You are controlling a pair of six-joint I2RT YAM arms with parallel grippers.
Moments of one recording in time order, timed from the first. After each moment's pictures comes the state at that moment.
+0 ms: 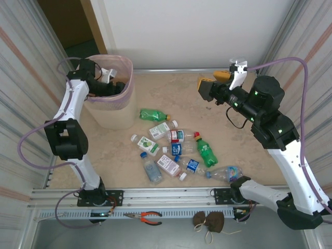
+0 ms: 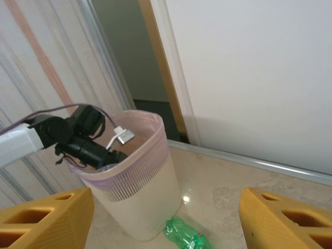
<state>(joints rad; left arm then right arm) 0.03 1.83 1.75 -1.06 0.72 0.03 0.53 1.02 1.50 -0.53 -0.13 0.28</state>
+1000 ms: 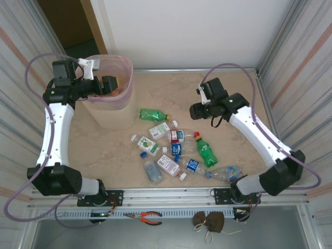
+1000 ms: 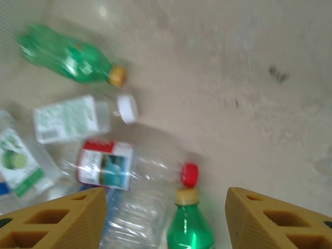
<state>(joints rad) 0.07 1.37 1.54 -0.77 0.74 -0.10 0.50 1.42 1.37 -0.98 0.03 0.24</state>
